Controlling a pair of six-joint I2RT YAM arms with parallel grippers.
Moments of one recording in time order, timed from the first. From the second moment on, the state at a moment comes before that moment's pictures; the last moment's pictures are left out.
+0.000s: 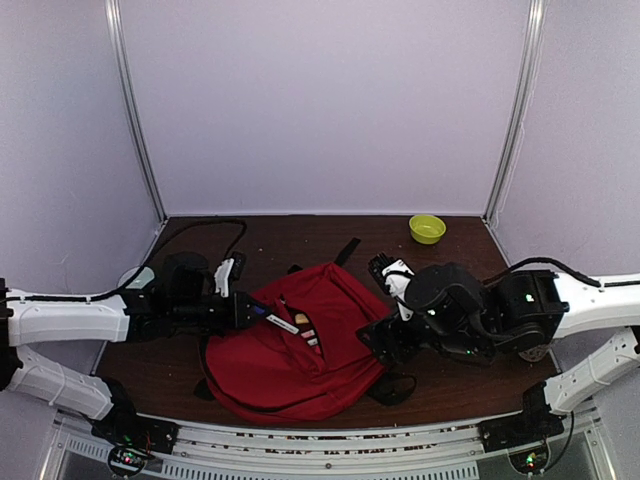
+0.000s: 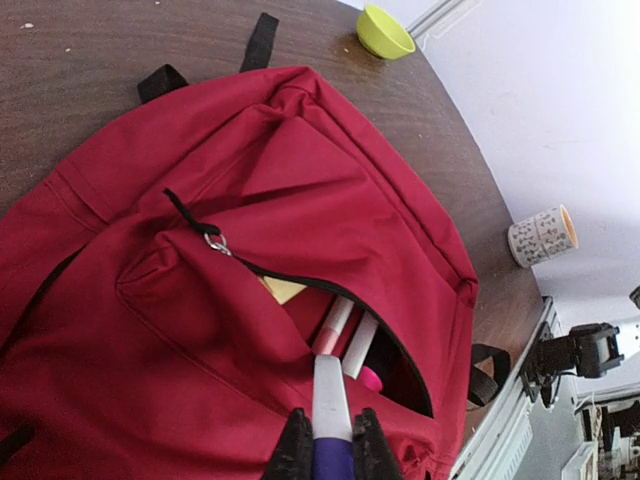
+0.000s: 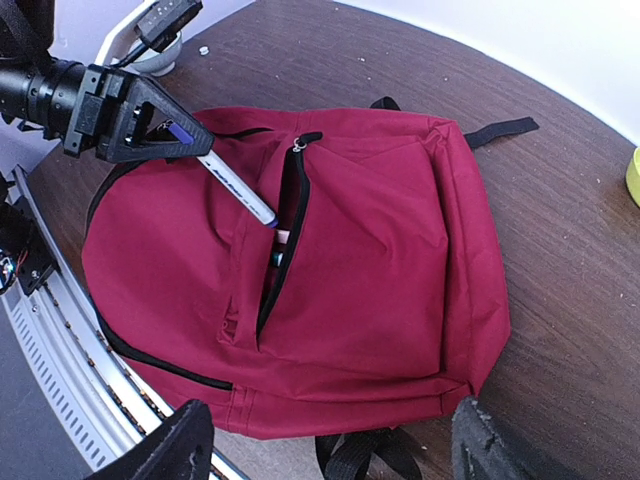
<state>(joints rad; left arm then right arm) -0.78 1.20 0.59 0.09 0.22 -0.66 1.35 1.22 1.06 -0.59 0.49 0.51</state>
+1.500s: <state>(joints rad) -1.00 1.24 0.60 -0.05 -0.03 -0.59 1.34 1.18 0.98 -0.51 0.52 0.54</state>
